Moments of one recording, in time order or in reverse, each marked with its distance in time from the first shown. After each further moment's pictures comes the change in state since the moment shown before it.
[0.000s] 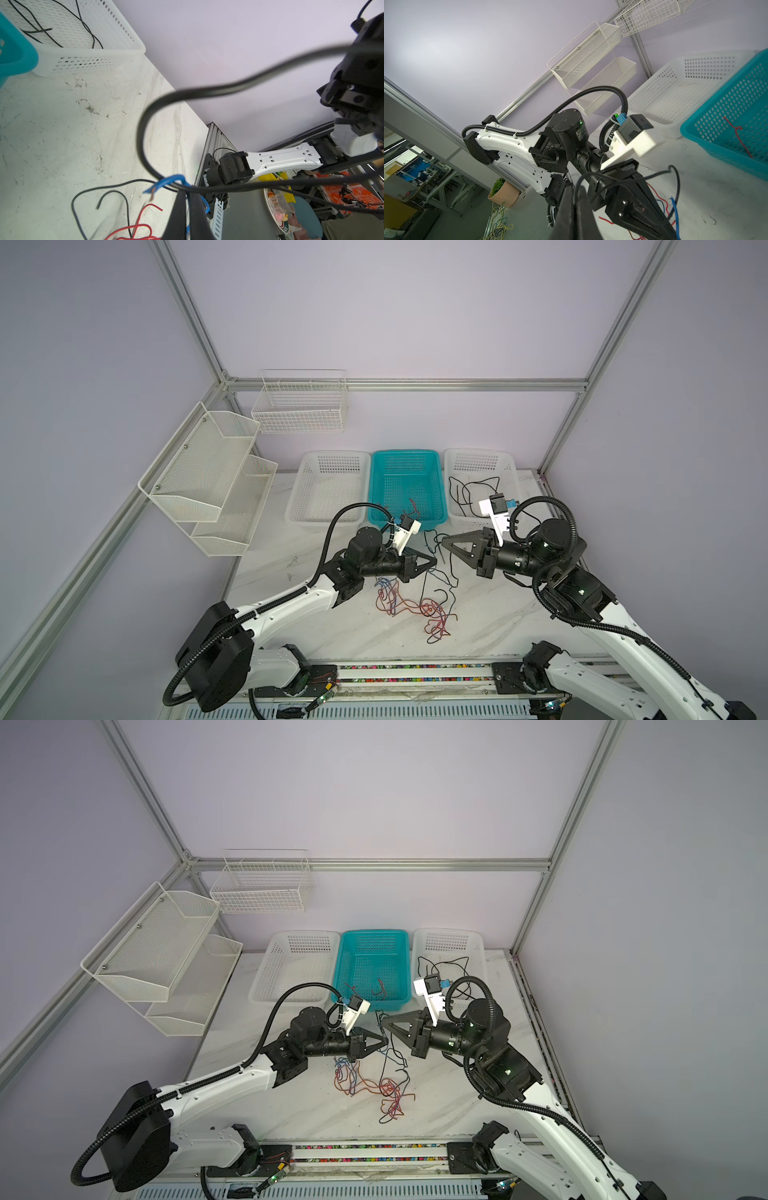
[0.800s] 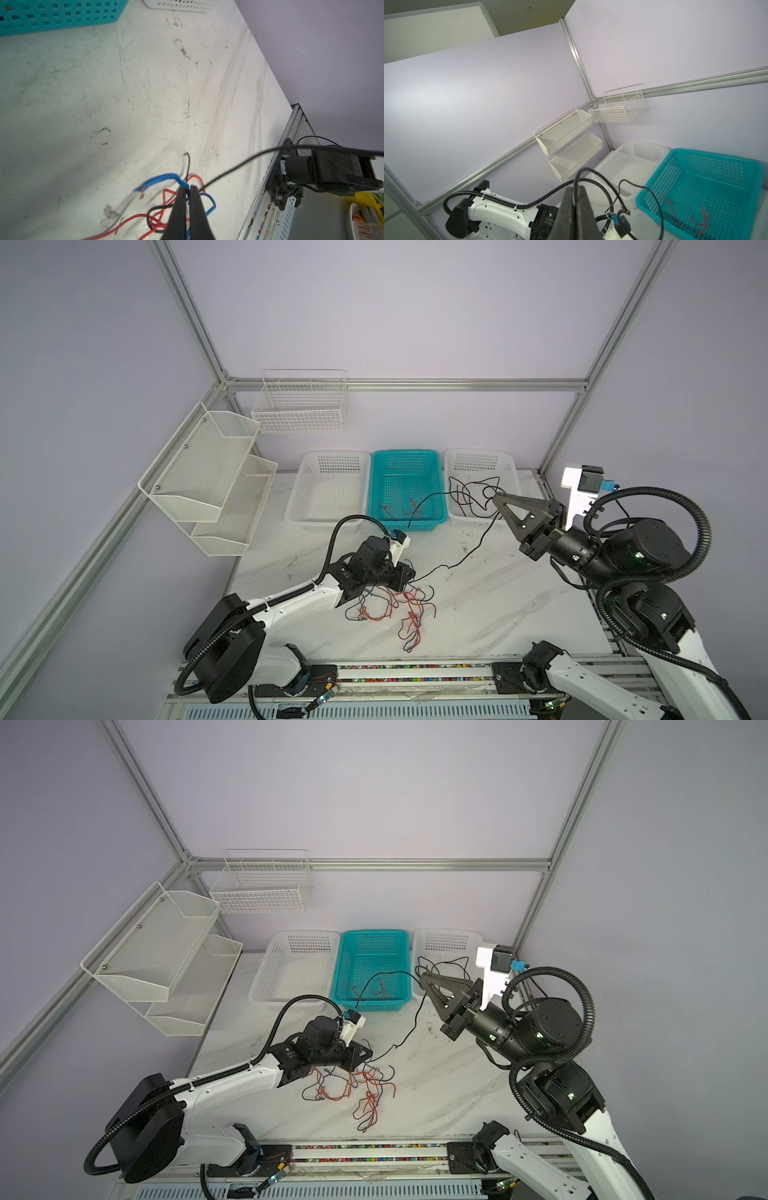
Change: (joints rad) left arm 0.002 0.061 -0.026 -0.328 -0.302 0.142; right arm 0.000 -0.036 0.398 -0.184 0.400 -0.110
